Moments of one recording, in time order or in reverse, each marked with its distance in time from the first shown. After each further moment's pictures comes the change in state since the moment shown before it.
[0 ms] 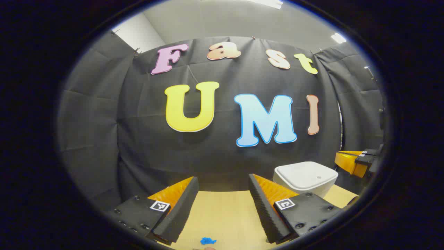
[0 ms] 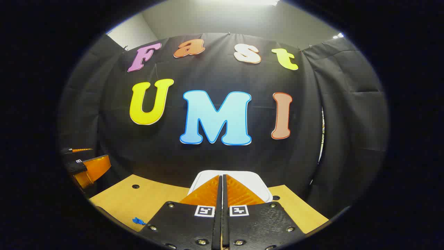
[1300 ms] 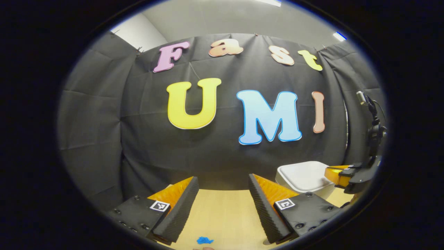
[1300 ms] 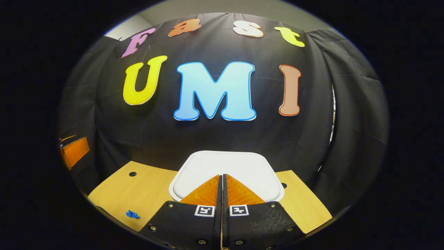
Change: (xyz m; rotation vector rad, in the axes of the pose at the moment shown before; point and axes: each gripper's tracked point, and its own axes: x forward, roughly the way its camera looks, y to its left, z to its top) left arm 0.019 -0.014 -0.012 -0.005 0.028 0.065; right arm 0.059 -0.014 -0.062 0.027 0.196 0.049
